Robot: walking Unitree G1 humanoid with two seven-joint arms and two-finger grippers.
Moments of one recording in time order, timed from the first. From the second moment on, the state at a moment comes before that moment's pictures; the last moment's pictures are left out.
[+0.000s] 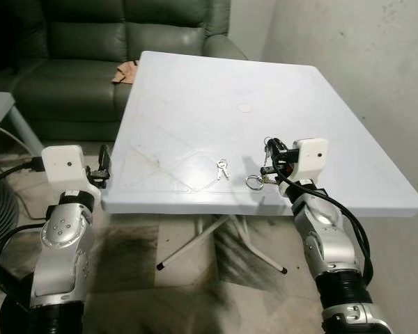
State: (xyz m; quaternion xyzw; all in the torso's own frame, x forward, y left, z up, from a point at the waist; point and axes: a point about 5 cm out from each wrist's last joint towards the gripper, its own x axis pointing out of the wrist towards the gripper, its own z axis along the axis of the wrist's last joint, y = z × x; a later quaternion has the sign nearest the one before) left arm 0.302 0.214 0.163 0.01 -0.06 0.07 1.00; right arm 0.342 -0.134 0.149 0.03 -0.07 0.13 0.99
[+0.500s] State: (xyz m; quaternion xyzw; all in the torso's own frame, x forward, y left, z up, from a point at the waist) left arm 0.308 0.207 0.155 -0.01 -0.04 0.05 1.00; right arm 0.343 -0.132 0.150 0.02 -0.08 0.12 0.99
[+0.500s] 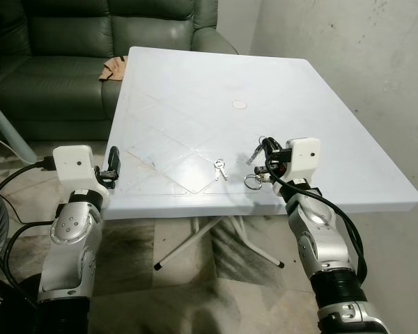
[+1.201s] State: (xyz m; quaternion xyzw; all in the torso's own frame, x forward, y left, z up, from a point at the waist) left arm 0.308 0.206 0.156 -0.01 -0.05 0.05 1.00; right arm 0.343 -0.128 0.151 0.02 -0.08 0.13 0.99
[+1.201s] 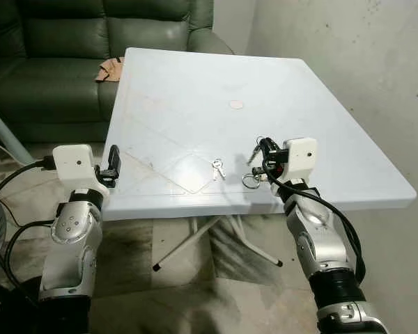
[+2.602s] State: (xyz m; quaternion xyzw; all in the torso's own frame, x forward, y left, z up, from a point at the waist) left arm 0.309 0.209 0.155 -0.01 -0.05 0.04 1.00; right arm 0.342 -0.134 0.148 0.02 -0.08 0.11 0.99
